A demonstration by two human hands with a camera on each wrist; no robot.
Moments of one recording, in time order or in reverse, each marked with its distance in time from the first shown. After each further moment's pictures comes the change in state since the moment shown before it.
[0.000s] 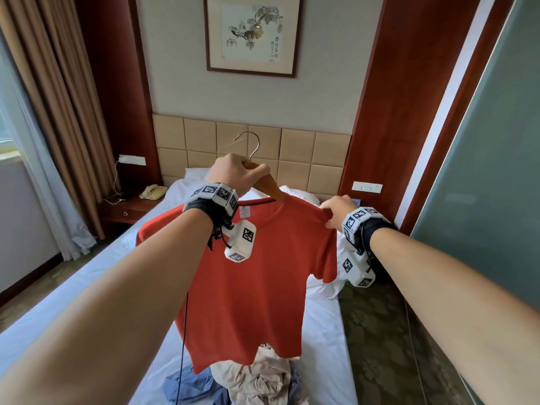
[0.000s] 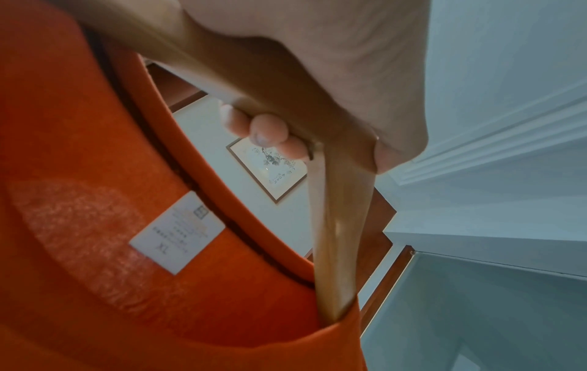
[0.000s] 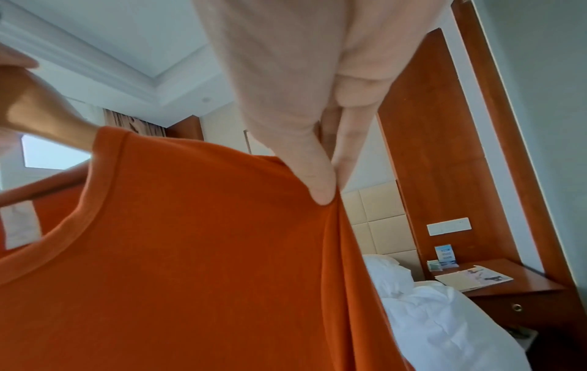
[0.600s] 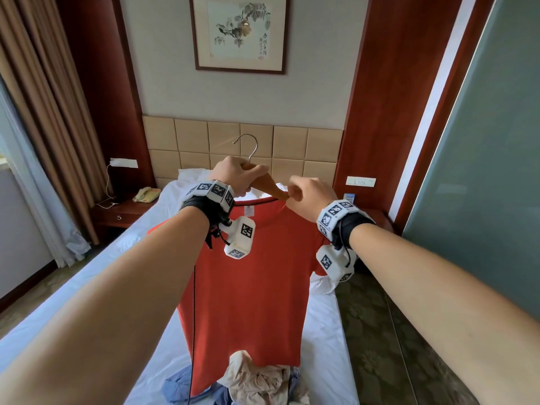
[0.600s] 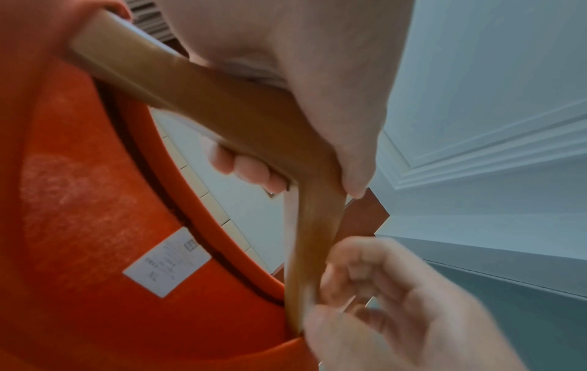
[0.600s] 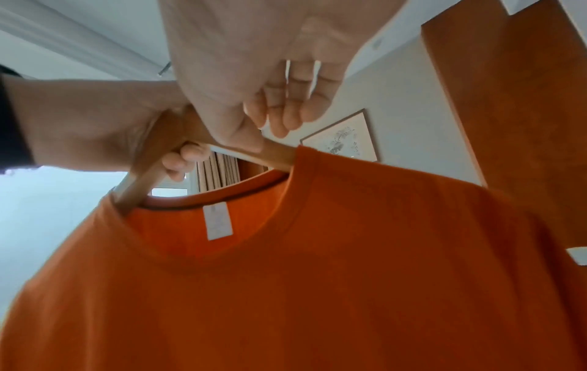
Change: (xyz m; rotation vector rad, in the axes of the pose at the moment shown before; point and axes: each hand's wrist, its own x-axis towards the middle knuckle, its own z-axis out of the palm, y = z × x) left_hand 0.009 0.002 0.017 -0.095 -0.173 0.012; right_hand -0.013 -0.051 -0.014 0.255 0.364 -0.141
